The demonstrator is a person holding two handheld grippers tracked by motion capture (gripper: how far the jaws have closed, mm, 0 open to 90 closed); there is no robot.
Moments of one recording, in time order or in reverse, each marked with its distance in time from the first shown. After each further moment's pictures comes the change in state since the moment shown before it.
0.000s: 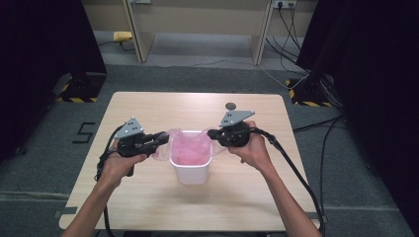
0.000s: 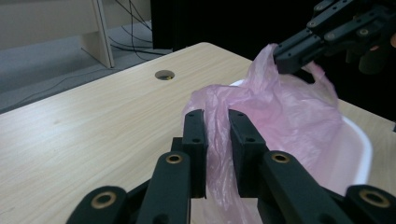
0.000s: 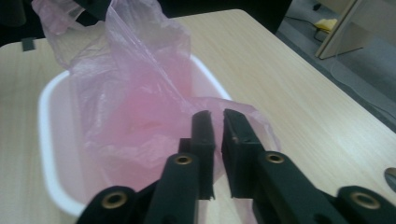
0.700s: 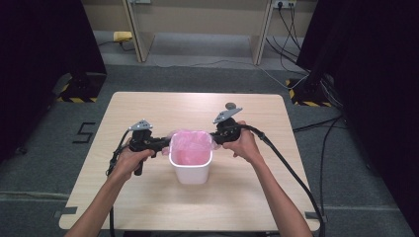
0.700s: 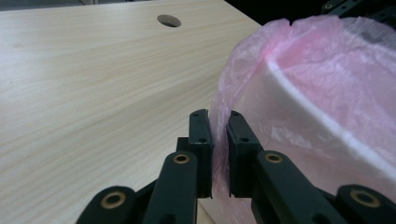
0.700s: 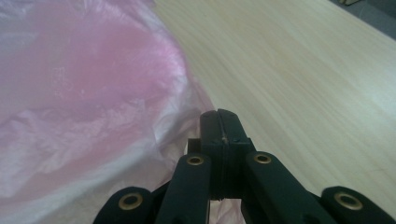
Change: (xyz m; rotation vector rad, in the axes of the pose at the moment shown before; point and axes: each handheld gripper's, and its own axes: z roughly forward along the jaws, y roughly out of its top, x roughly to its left) left arm 0.040 -0.039 0.054 0.134 -0.052 -0.205; right arm -0.033 -0.028 0.061 0.135 0.092 0.124
